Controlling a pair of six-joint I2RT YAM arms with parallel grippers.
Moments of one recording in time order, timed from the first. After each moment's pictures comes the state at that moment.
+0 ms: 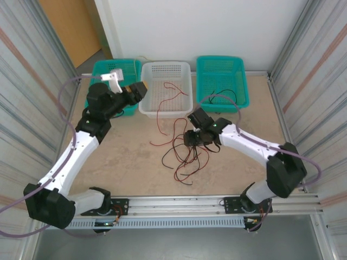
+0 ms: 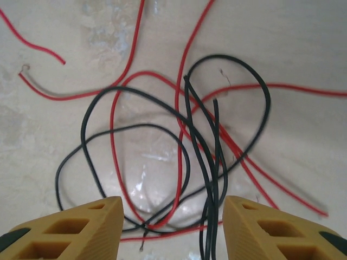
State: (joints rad) left arm -0.32 1.17 1.05 -0.05 0.31 -0.62; right arm 0.72 1.52 1.08 -0.67 0.00 0.53
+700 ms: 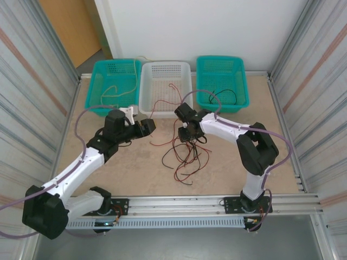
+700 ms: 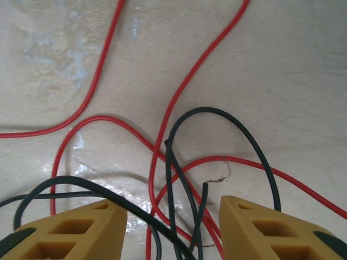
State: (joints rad) left arm -0.44 1.07 0.72 -0.14 0.35 -0.69; right arm 0.72 1.82 1.29 -0.73 0.11 0.35
